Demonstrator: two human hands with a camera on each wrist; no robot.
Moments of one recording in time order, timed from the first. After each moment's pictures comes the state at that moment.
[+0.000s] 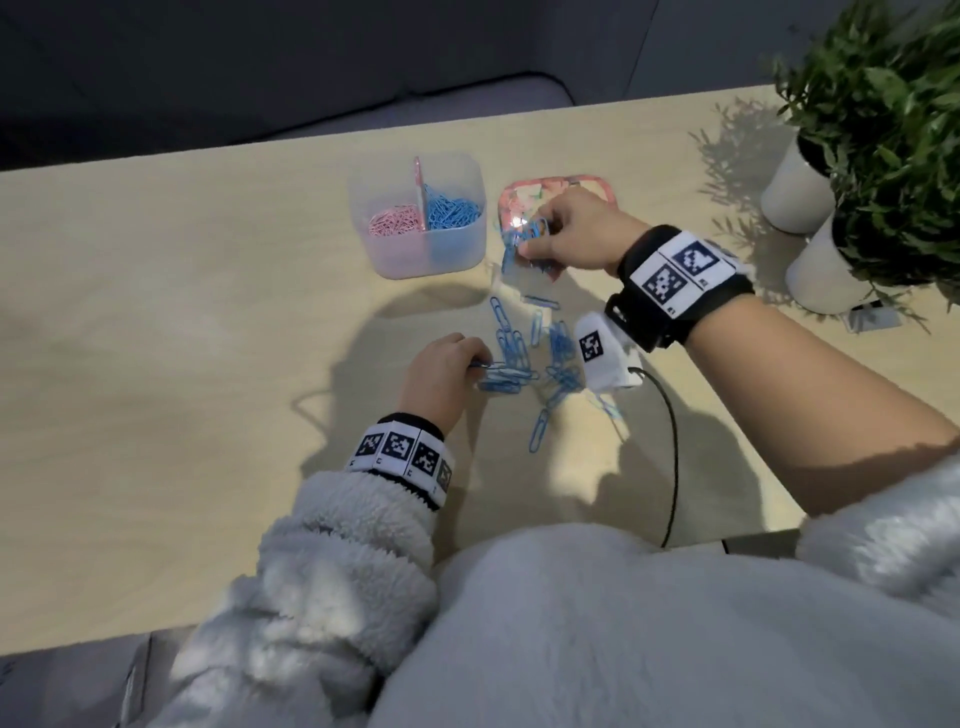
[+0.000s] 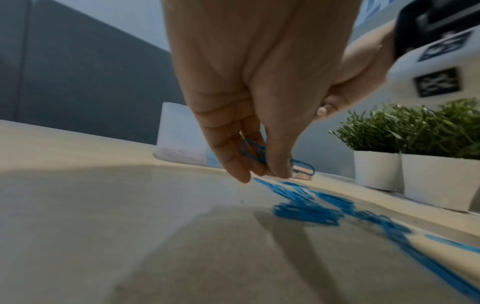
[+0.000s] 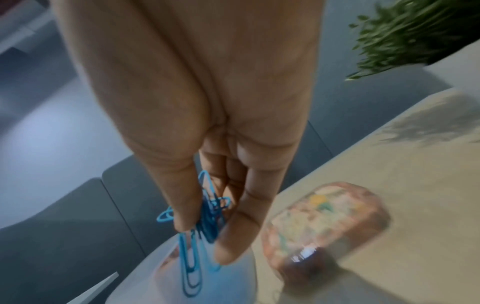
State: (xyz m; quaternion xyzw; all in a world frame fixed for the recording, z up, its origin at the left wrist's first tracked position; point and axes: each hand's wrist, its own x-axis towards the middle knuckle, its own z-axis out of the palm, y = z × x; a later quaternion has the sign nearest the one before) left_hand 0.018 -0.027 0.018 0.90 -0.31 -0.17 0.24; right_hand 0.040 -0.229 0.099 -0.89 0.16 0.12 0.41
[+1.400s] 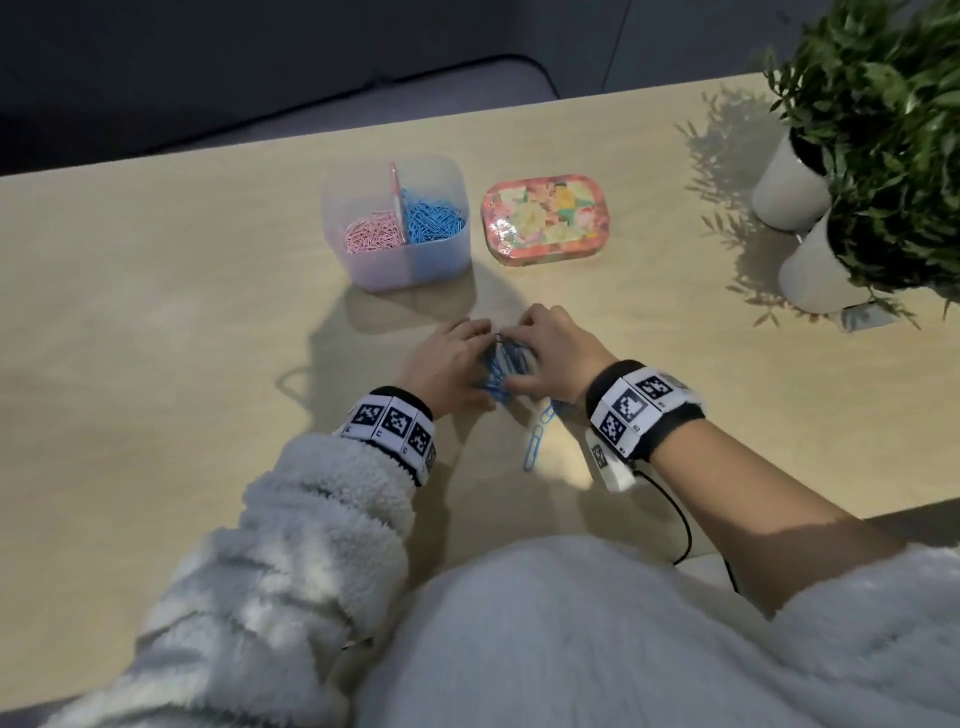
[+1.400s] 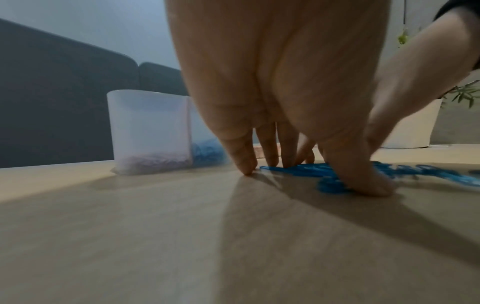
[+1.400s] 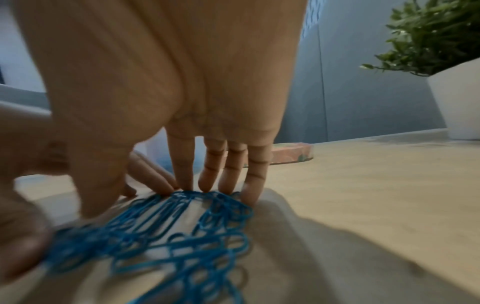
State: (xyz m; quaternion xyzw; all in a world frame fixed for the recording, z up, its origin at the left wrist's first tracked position) left_hand 0.060 -0.052 0.008 0.85 -0.45 -0.24 0.10; right_hand -0.018 -0.204 0.022 -0.95 0.09 0.19 0.23
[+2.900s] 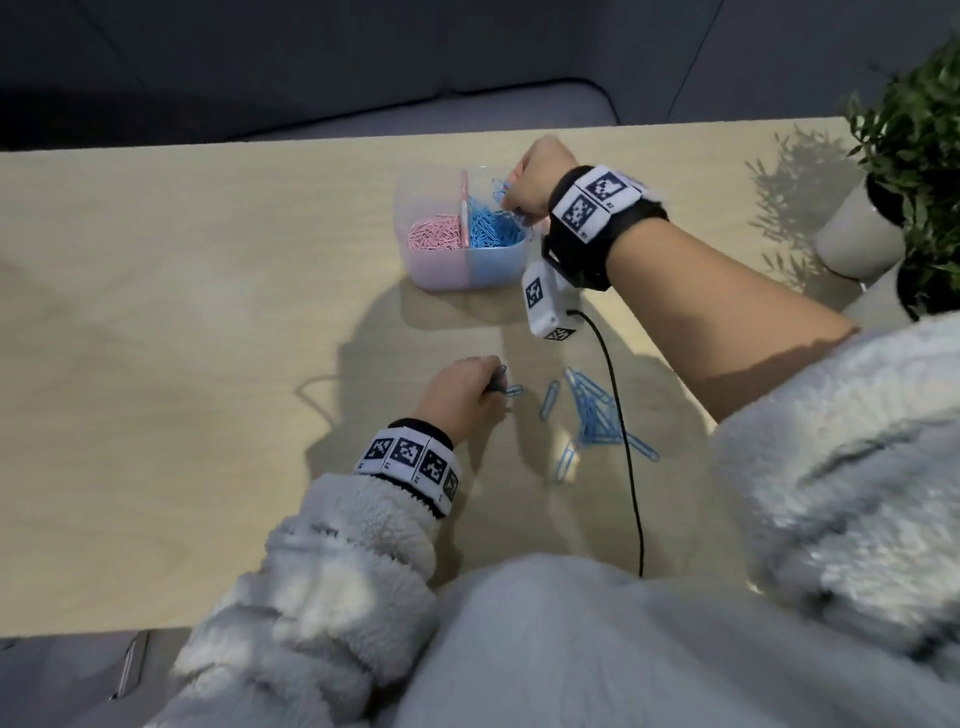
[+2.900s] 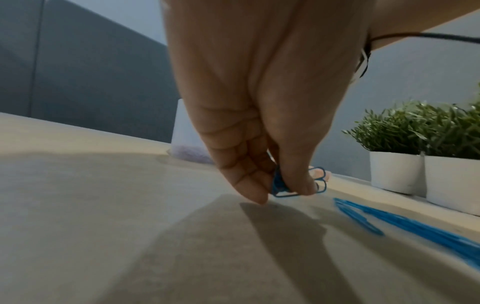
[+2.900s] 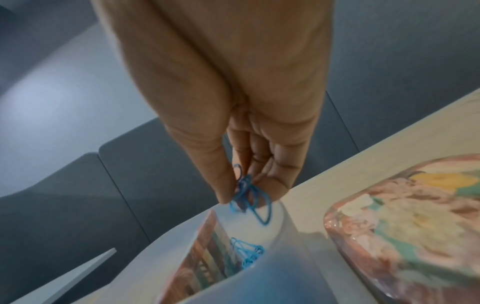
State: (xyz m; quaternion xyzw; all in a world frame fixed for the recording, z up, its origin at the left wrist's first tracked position) left_hand 0.035 -0.021 0.022 0.89 -0.29 -0.26 0.25; right_hand 0.170 -0.199 0.085 -0.91 0.24 0.09 0.33
